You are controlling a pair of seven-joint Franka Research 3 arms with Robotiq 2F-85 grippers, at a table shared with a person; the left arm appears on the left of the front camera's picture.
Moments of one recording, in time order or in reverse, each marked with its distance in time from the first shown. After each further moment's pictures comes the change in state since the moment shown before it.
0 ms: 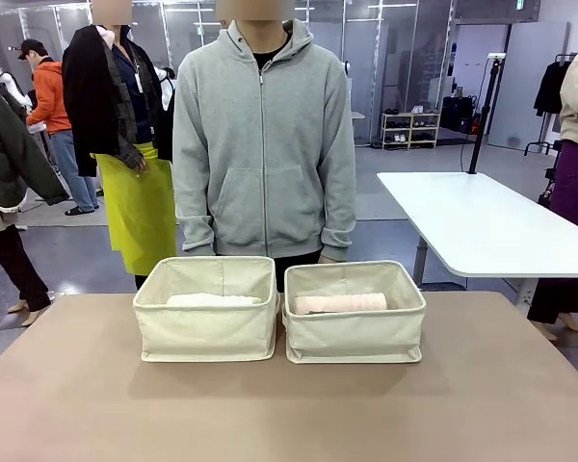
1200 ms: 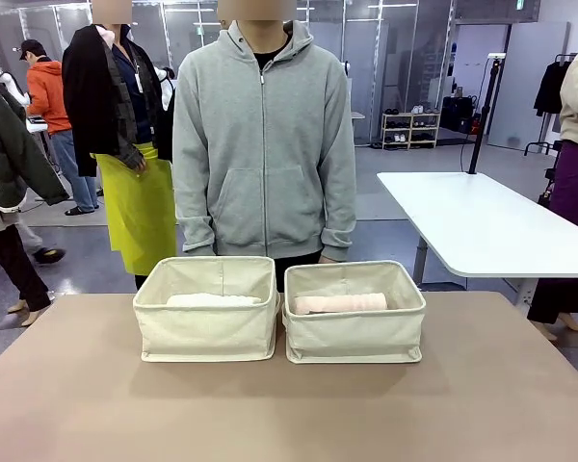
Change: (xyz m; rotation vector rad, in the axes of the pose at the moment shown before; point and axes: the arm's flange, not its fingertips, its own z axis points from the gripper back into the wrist) left arm -0.056 0.062 -0.013 -0.042 -0.023 0.023; right arm 0.000 0.000 0.000 0.001 0.001 0.000
